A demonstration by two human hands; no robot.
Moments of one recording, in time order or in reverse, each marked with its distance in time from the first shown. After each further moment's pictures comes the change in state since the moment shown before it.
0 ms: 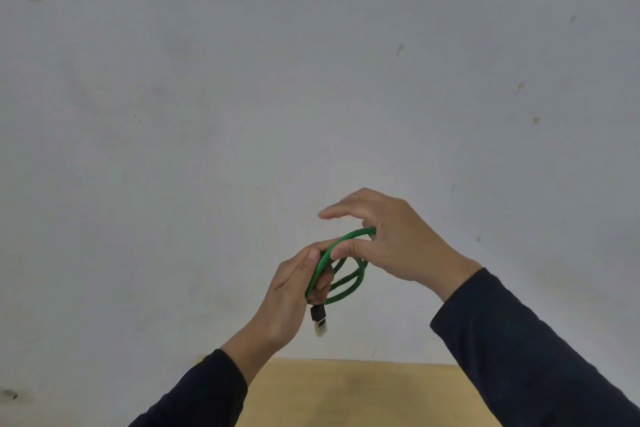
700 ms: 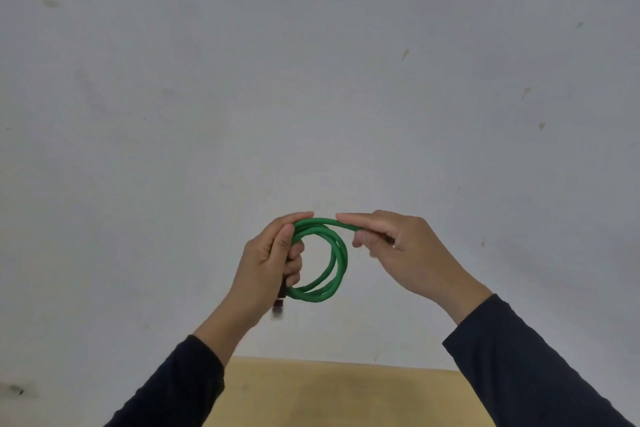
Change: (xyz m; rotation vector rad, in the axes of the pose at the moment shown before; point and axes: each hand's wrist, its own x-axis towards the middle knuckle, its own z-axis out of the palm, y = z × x) left_hand 0.008 0.017 -0.027 -0.036 0.219 0.014; right_hand -0.015 0.006 0.007 0.117 0.100 0.073
